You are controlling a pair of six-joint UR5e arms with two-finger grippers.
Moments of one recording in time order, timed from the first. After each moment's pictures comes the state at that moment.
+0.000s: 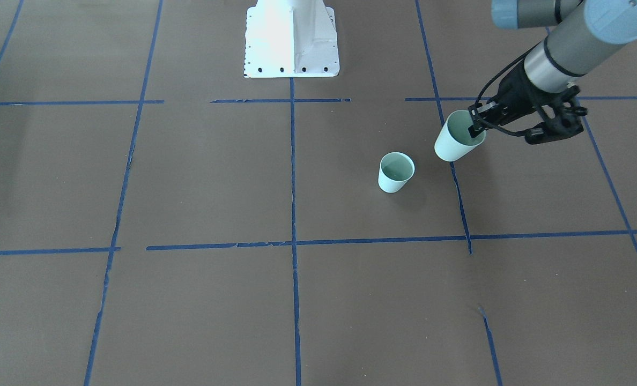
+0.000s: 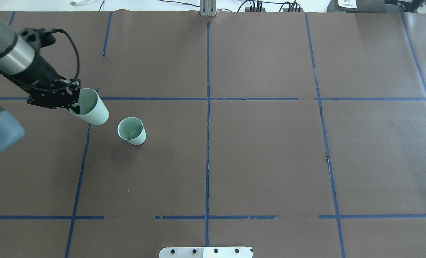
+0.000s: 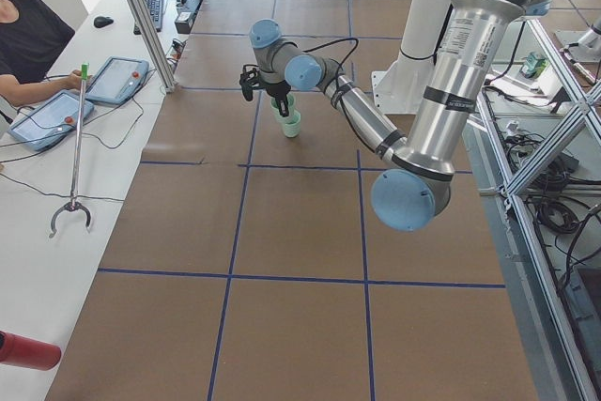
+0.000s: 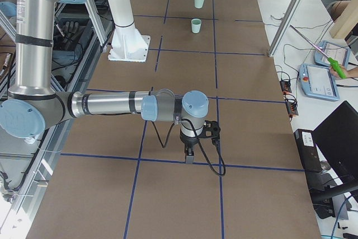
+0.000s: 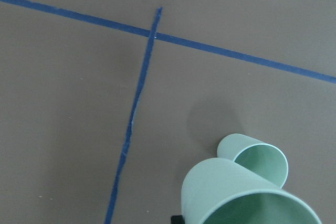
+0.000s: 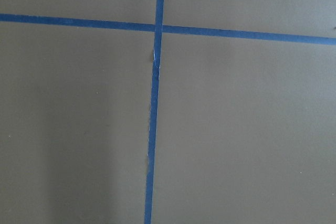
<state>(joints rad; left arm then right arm) -0.94 -1.93 -1.95 -1.43 -2.37 -1.07 1.55 -1.70 1.79 -1.68 2.26 -0.04</state>
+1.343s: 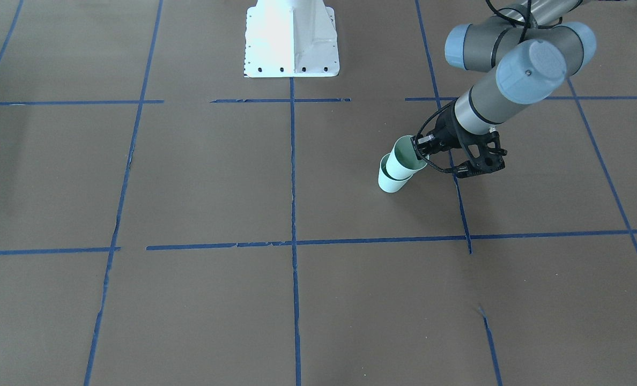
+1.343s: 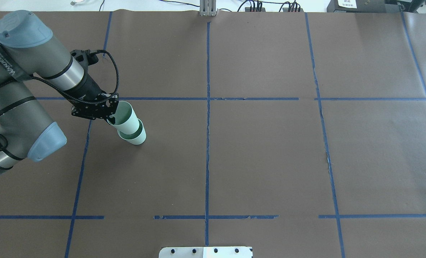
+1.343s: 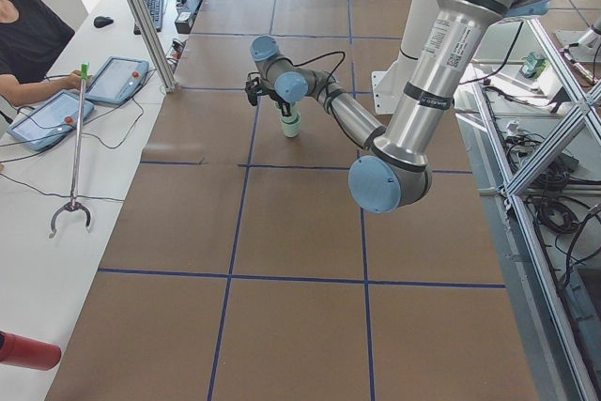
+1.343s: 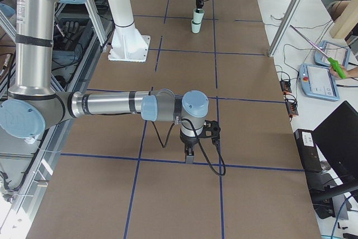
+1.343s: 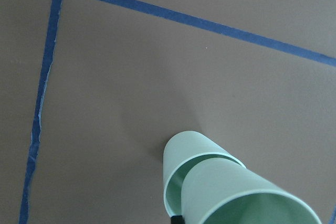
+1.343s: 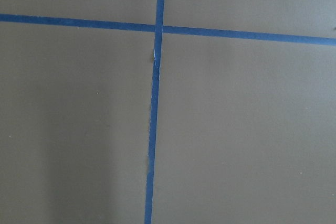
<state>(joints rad) -0.84 -1.99 -1.78 -1.64 -2.36 -1.18 1.55 -1.70 1.79 -1.68 2.26 -0.04</state>
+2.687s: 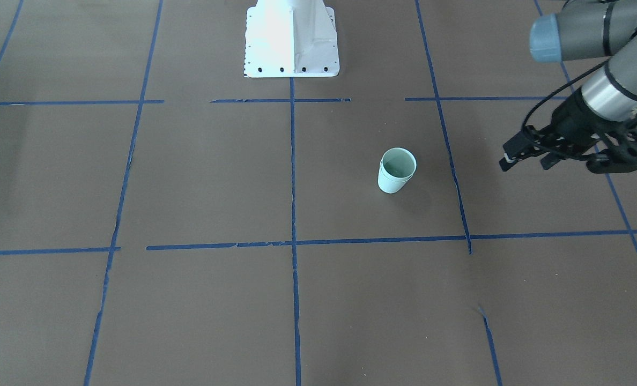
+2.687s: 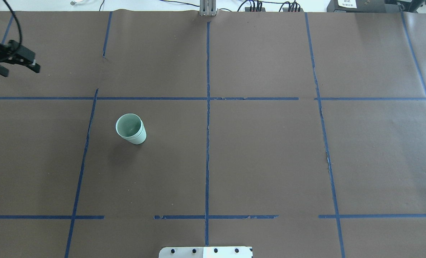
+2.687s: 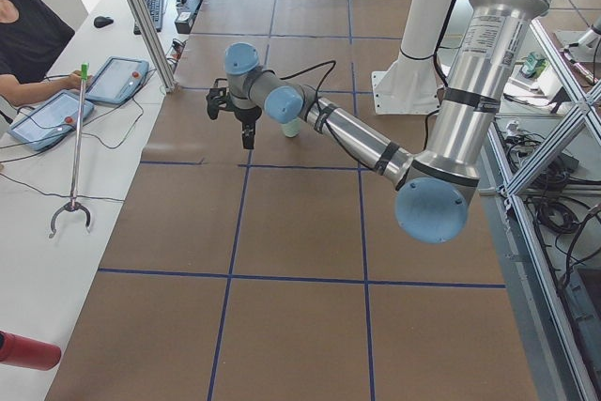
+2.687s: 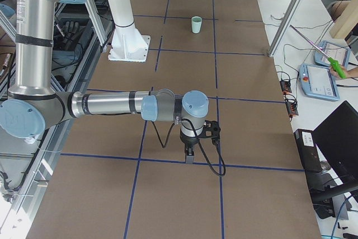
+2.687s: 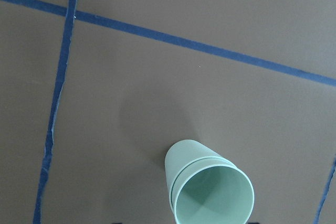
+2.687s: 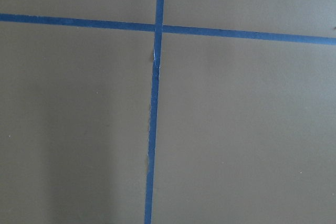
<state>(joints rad) -1.23 -1.78 -1.83 -1.65 -2.36 -0.62 1.55 -1.70 1.79 -1.68 2.26 -0.04</state>
